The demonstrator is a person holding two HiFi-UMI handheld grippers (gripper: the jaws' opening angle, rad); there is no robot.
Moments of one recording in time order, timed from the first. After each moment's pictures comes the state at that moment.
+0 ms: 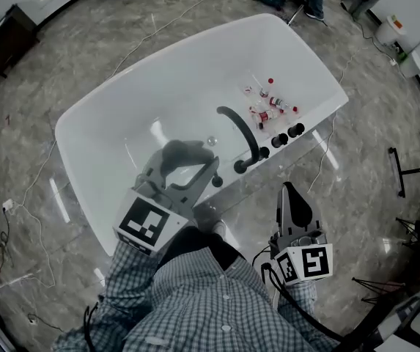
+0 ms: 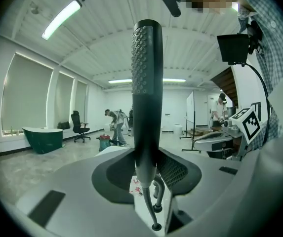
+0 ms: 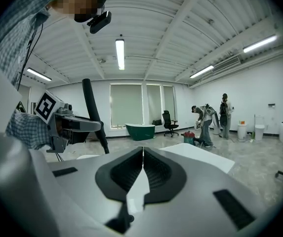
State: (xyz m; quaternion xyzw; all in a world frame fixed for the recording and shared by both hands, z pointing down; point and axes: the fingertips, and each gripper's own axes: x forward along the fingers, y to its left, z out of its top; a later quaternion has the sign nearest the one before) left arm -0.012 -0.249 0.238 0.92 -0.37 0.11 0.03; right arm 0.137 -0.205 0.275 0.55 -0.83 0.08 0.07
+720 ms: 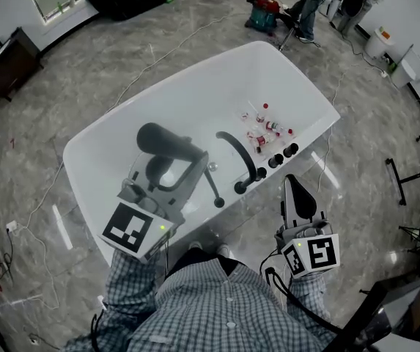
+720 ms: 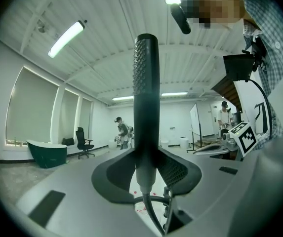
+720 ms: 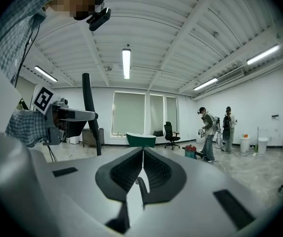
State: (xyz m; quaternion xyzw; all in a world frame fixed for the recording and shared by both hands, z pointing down) left arm -0.035 -0.251 0.144 0.92 -0.40 0.02 -0.02; right arm 0.136 -0.227 0.214 0.54 -0.84 0.02 0.03
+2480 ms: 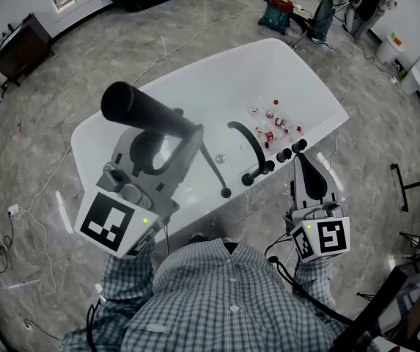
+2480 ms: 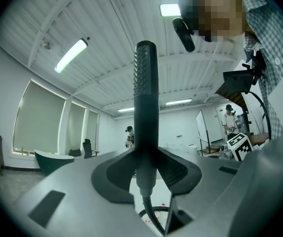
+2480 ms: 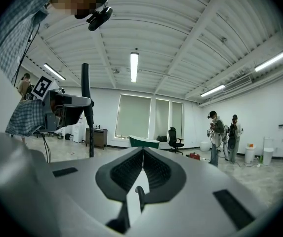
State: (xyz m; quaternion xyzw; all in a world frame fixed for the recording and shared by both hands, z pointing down) left arm -0.074 -0.224 0.084 0.90 -0.44 -0.02 -0.05; right arm 0.117 -0.231 0.184 0.52 -0.85 -0.03 0.03
